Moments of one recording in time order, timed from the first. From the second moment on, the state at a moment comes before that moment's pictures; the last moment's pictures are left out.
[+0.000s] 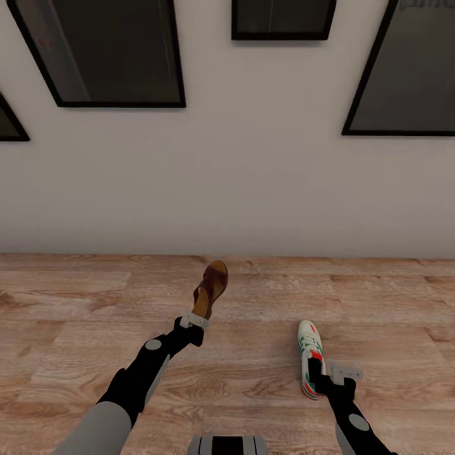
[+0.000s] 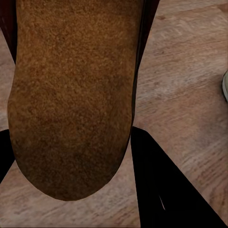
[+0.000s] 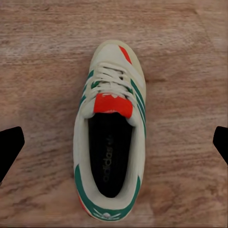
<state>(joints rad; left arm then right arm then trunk) -0.60 -0.08 -0.09 -0.73 -0.15 0.07 -0.35 -0.39 -0.06 -0.12 -0.54 0.00 -0.27 -0.05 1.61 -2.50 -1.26</state>
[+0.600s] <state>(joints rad) -0.62 -0.11 -0.10 -0.81 -0.14 0.11 -0.34 -0.39 -0.06 -0.12 -0.54 0.00 -0.27 -0.05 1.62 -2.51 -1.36</state>
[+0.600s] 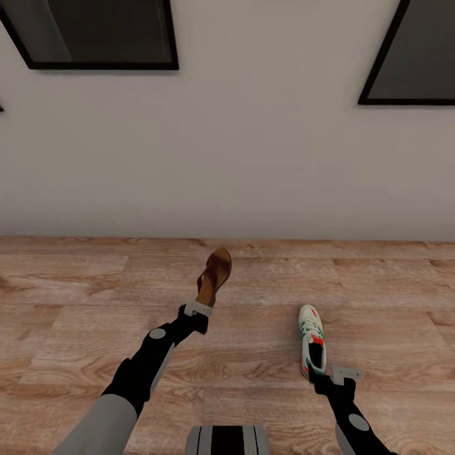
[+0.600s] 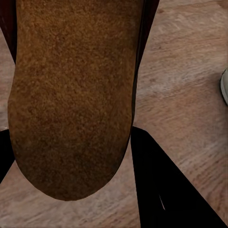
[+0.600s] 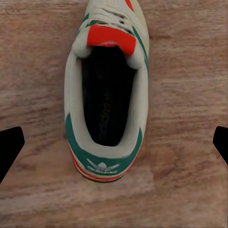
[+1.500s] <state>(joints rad) -0.61 -0.10 -0.10 -0.83 -0.14 0.14 -0.34 -0.39 -0.06 -0.12 -0.55 0.00 -0.27 -0.05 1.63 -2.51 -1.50</state>
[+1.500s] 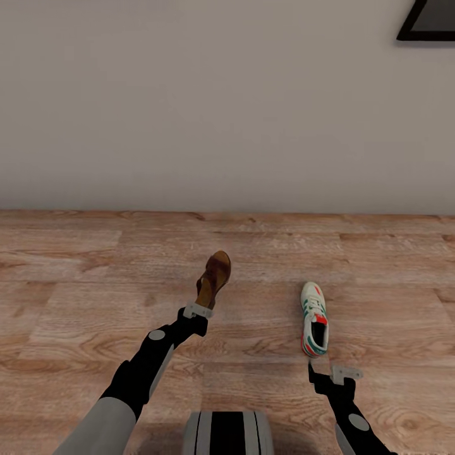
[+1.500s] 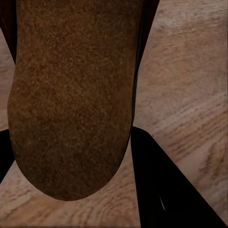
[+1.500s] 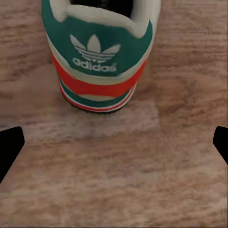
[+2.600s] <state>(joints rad) -0.60 -0.10 -0.10 -0.83 -0.15 0.13 -0.34 -0.39 -0.06 -0.12 -0.55 0.00 -0.27 -0.05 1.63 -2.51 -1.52</state>
